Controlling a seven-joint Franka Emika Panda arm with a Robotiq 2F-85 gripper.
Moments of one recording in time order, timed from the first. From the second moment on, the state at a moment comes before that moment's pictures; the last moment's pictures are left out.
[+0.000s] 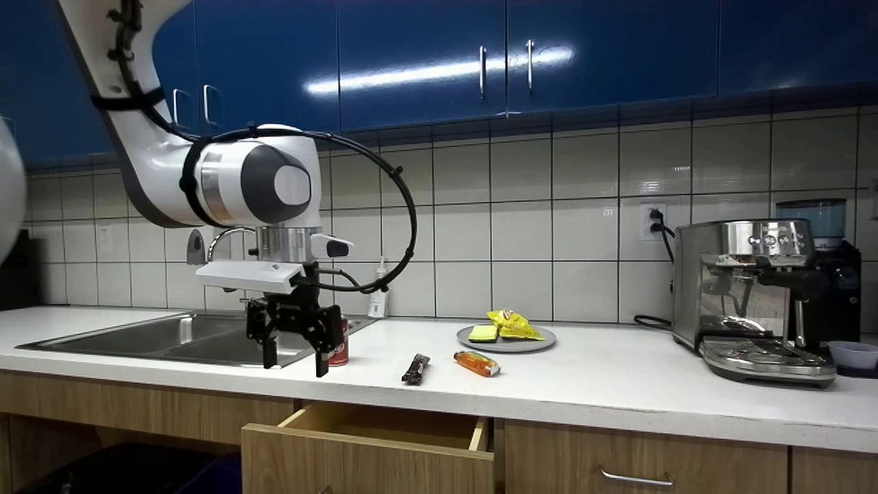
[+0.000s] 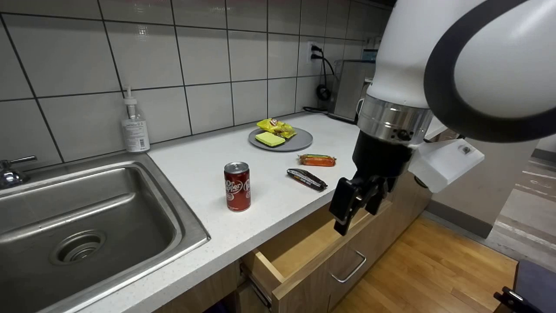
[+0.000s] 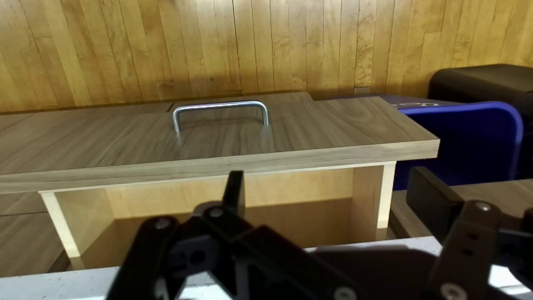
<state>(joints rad) 0.07 -0.10 0.06 -2.65 0.07 2.65 0.10</state>
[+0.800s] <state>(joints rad) 0.07 0.10 0.01 -2.57 0.02 2.79 0.09</state>
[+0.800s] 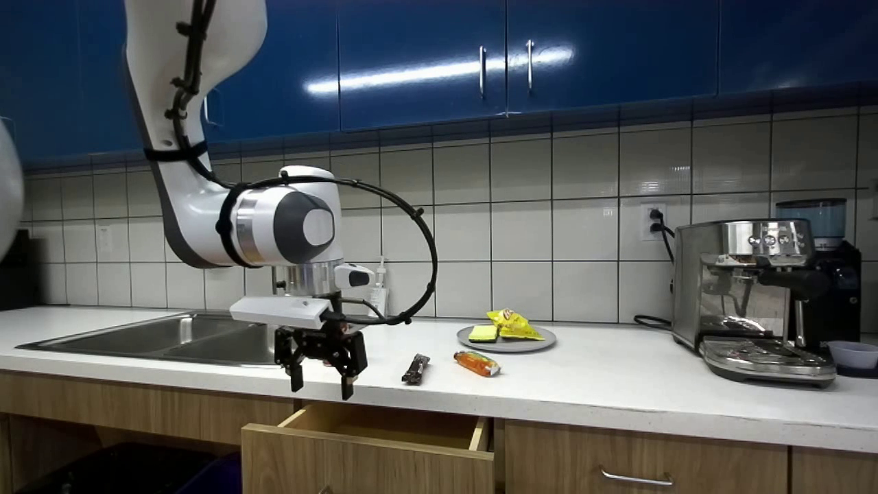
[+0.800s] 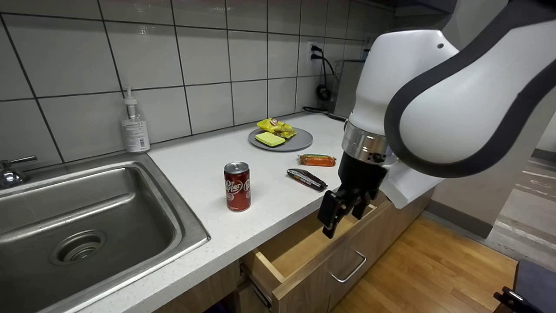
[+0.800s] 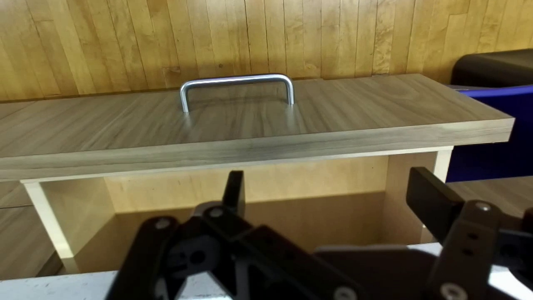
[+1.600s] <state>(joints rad) 0.06 0.26 -0.02 -2.43 0.00 2.81 0.09</state>
